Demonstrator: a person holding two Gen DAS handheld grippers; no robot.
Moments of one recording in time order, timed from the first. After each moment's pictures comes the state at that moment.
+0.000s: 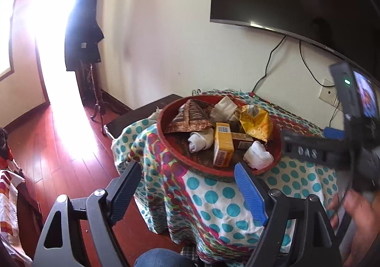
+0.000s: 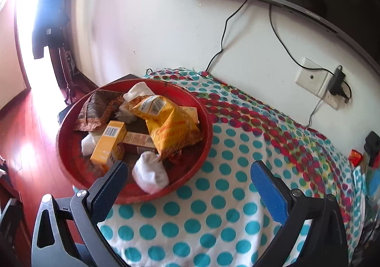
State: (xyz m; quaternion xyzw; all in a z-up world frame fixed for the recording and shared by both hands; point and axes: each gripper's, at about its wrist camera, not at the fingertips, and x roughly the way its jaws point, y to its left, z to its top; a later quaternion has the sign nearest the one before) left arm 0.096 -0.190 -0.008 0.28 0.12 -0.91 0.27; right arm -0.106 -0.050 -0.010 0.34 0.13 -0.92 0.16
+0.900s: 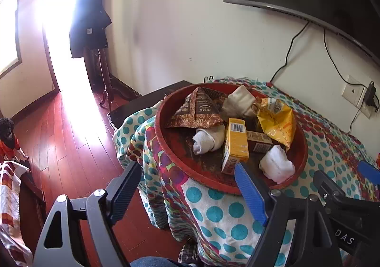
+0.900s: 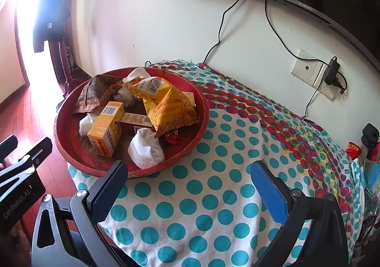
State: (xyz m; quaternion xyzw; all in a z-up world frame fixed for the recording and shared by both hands) left arm 0.045 -0.211 -0.034 0.31 0.13 -0.89 0.31; right arm -0.091 -0.041 -0.028 0.35 0.14 -0.92 0.15
